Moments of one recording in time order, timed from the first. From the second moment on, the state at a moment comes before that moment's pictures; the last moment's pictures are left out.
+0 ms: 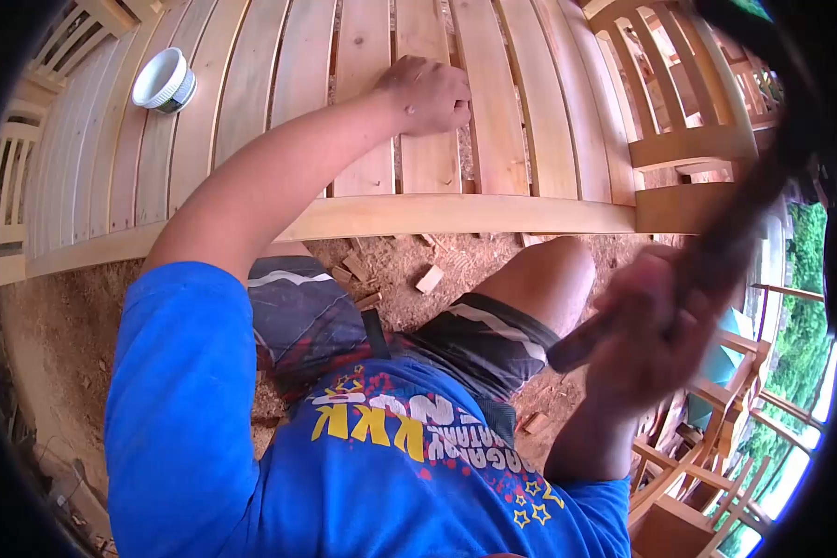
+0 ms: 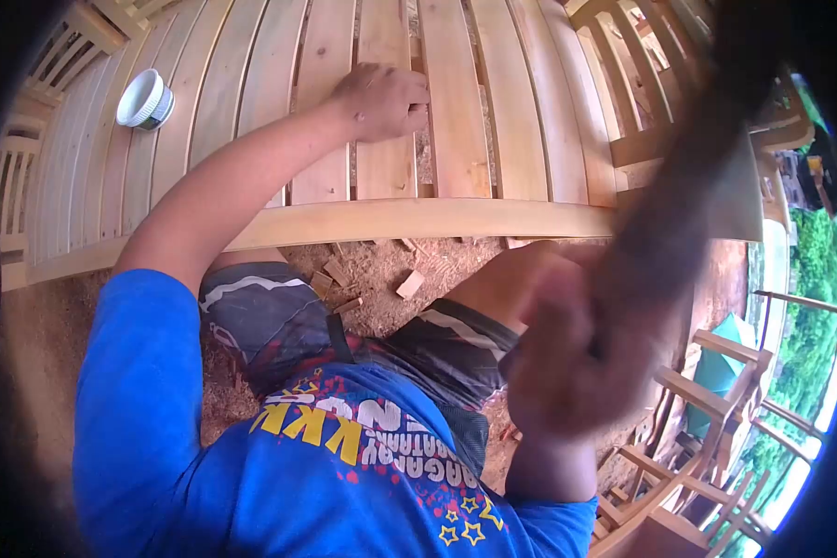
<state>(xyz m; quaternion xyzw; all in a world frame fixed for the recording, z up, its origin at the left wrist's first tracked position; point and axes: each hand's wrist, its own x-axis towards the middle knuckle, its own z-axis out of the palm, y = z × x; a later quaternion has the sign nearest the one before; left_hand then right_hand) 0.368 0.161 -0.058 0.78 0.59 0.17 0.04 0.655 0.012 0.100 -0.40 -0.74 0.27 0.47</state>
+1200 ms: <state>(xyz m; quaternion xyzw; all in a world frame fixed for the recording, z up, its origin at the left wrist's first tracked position) 0.164 0.002 -0.040 0.48 0.62 0.61 -0.14 0.696 0.067 -0.023 -0.59 -0.61 0.47 0.24</state>
